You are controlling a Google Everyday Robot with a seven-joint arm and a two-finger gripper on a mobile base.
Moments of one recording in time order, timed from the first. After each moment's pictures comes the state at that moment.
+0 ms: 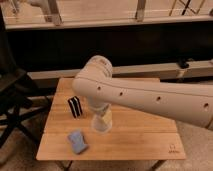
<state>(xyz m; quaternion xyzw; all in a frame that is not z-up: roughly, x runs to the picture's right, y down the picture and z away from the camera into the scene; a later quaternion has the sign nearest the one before) -0.018 0.104 0.618 -0.26 -0.09 -0.35 0.90</state>
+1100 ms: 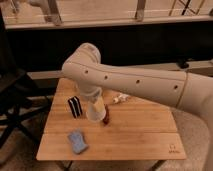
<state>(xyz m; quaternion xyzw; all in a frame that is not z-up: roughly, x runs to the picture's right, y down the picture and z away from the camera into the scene) -0.051 0.062 0.648 -0.27 -0.08 -0.35 0.89</state>
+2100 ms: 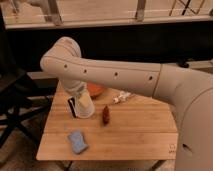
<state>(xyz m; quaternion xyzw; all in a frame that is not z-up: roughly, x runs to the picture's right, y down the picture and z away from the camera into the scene) -0.105 0.040 0.649 -0.27 -0.08 -0.36 0.89</state>
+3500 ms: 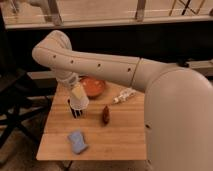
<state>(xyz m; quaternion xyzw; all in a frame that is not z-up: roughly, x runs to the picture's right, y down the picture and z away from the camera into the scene) -0.139 0.009 0.683 -0.28 -0.07 -0.36 0.89</state>
